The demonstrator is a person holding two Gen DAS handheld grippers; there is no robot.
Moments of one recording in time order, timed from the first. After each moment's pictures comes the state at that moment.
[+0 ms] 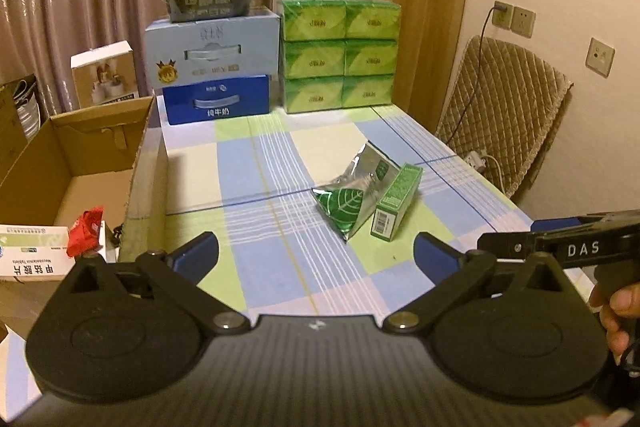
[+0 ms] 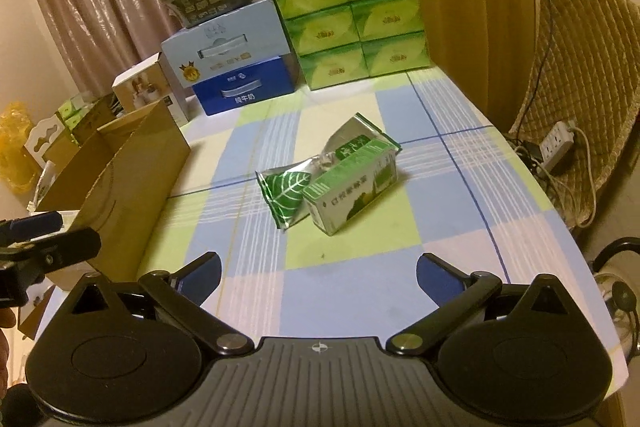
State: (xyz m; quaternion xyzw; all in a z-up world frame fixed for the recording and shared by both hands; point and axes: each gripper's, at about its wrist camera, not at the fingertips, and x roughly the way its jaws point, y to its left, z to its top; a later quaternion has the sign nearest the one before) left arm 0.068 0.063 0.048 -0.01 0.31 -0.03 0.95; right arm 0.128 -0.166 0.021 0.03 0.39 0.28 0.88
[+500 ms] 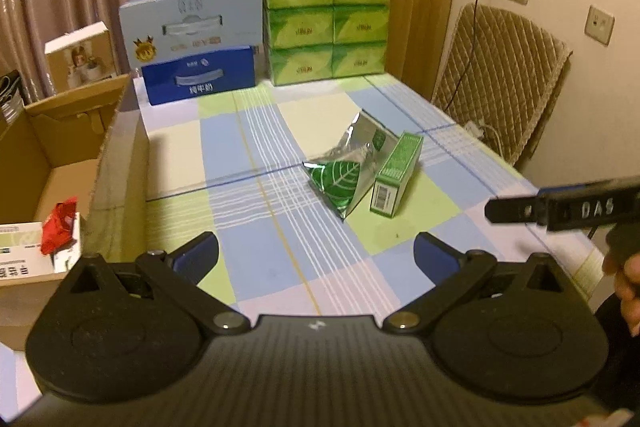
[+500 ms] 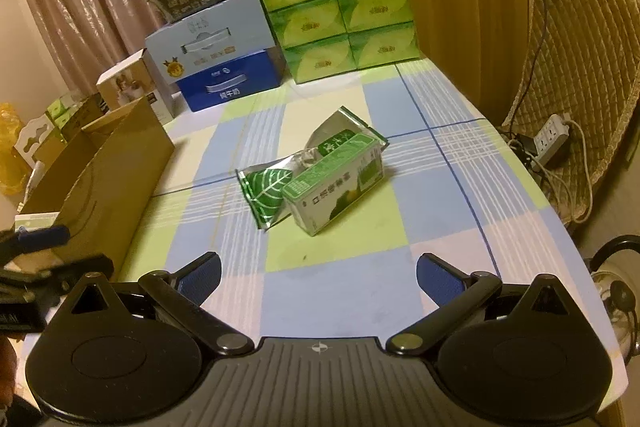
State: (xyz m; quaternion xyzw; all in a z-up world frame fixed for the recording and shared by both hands) left arm 0.097 0.059 0.014 0.01 0.35 -0.05 0.94; right arm 0.153 -0.166 0.007 0.03 0.40 0.27 0.88
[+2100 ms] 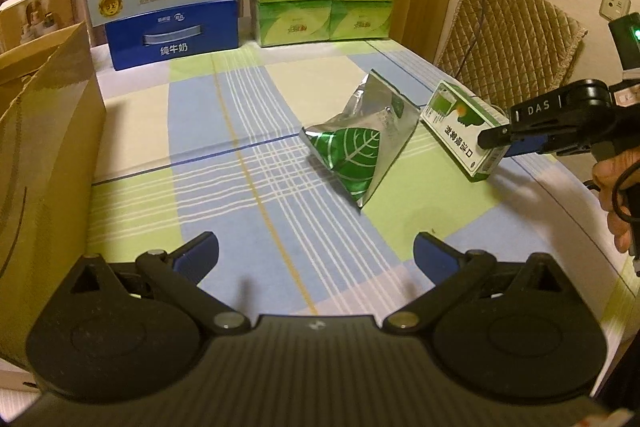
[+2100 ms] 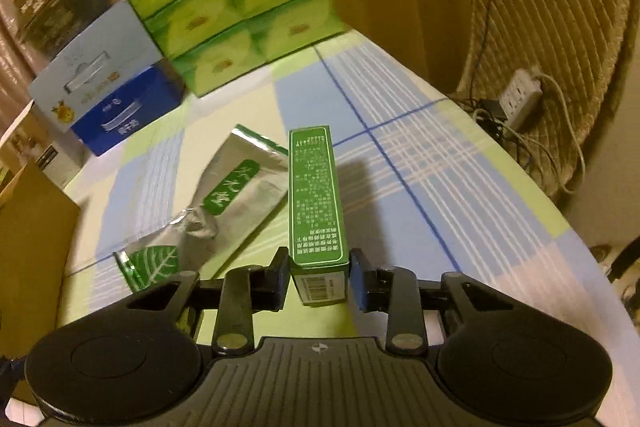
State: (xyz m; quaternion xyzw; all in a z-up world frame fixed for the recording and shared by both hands) left arm 0.167 0.069 -0.063 -0.01 0.37 -0.07 0.93; right arm 0.280 -0.161 -0.055 0.09 0.44 0.17 0.88
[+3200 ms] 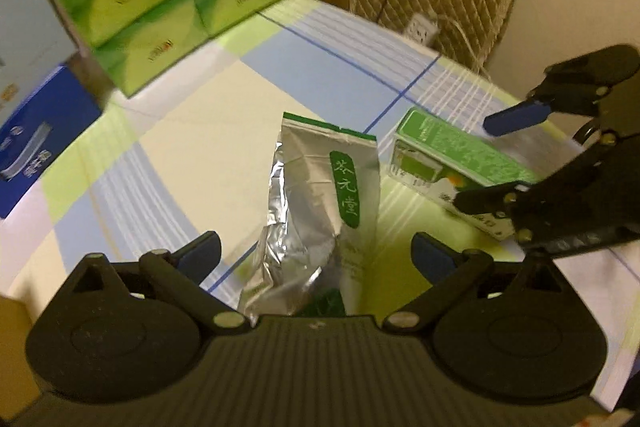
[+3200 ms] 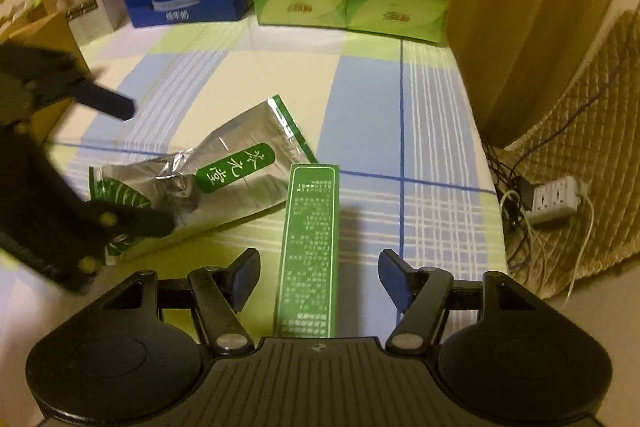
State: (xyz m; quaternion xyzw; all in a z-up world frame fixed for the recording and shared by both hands) left arm 0.363 -0.021 -0.056 0.16 0.49 -0.21 0.83; right arm 0.339 -0.126 -0.054 -0.16 0.46 0.29 0.82
